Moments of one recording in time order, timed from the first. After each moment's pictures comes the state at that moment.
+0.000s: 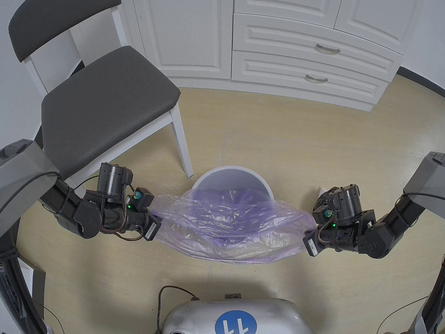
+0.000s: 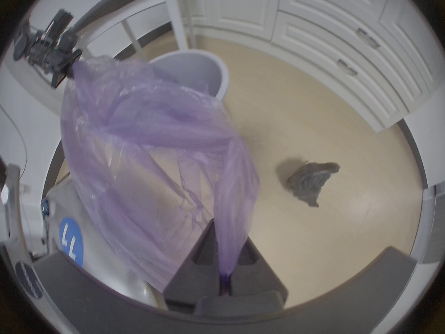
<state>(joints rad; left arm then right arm) -0.26 2.07 -0.88 -0.46 -0.20 0.44 0.41 2.05 -0.70 -0.62 -0.12 -0.21</state>
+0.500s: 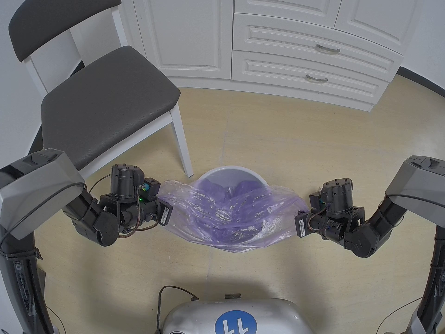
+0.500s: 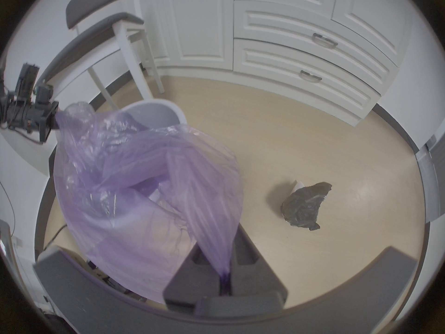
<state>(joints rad) -0.30 2.21 -0.92 -0.81 -0.07 0.25 0.41 2.17 -0.78 -0.87 -0.19 -0.04</state>
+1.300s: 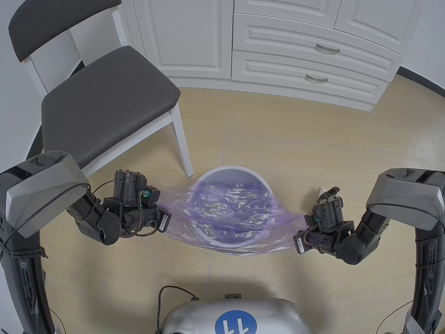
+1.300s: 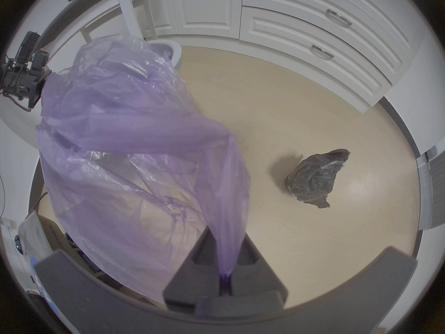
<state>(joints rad) -0.28 2.25 -0.95 -0.71 -0.07 0.26 0.37 2.33 -0.80 -0.86 -0.18 -0.11</state>
